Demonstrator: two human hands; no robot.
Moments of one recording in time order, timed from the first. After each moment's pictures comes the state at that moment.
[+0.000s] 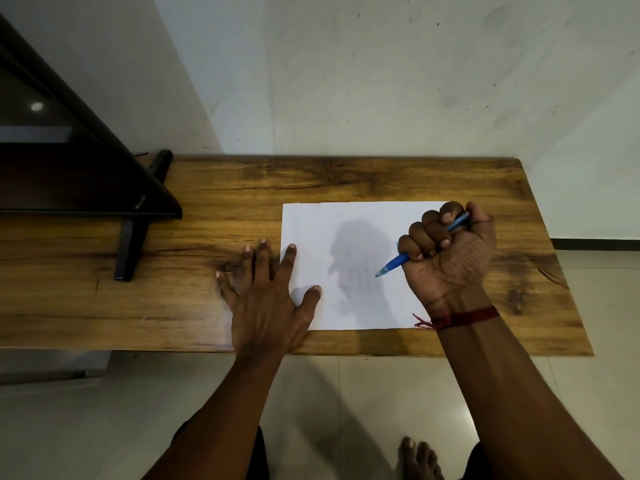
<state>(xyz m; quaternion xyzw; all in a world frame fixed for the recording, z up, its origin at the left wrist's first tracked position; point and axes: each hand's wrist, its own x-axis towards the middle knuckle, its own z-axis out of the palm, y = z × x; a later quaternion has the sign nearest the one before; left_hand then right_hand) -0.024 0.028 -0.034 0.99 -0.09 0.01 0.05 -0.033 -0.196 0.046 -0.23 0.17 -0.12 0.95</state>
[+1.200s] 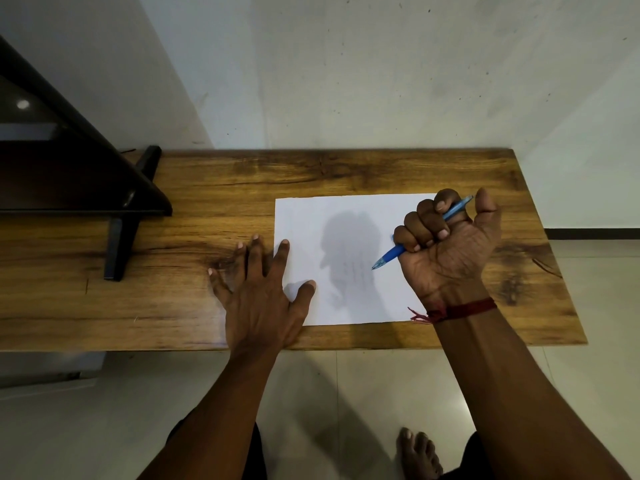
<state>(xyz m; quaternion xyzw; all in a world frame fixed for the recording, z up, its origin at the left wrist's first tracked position) -0.024 0.027 -0.032 0.99 -0.09 0.01 0.06 -0.034 -0.197 0.049 -0.22 0.14 -0.12 0.96</state>
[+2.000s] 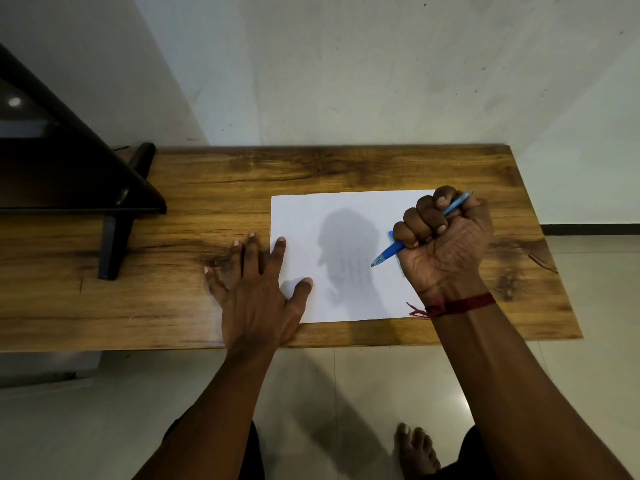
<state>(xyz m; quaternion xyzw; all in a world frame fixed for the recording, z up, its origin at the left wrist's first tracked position) -0.024 0.030 -0.036 0.99 -0.09 0.02 0.06 -0.034 -0.195 0.055 -0.23 0.17 -0.14 0.95</state>
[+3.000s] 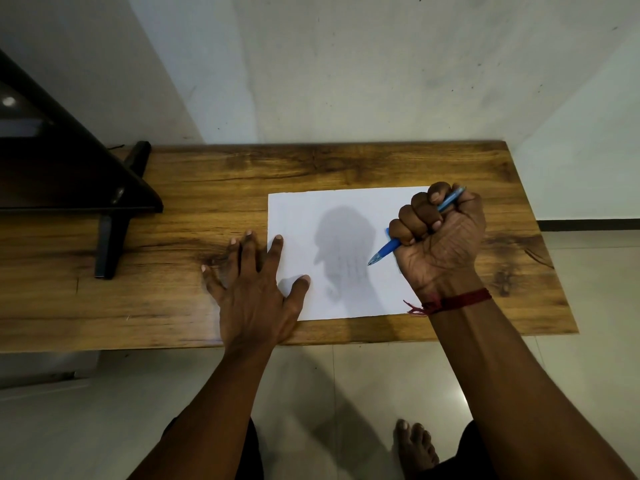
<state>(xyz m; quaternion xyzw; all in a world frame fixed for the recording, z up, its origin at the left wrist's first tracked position) -0.026 0.029 -0.031 0.99 -0.09 0.01 0.07 -0.034 -0.195 0.055 -0.23 0.17 -0.13 0.95</state>
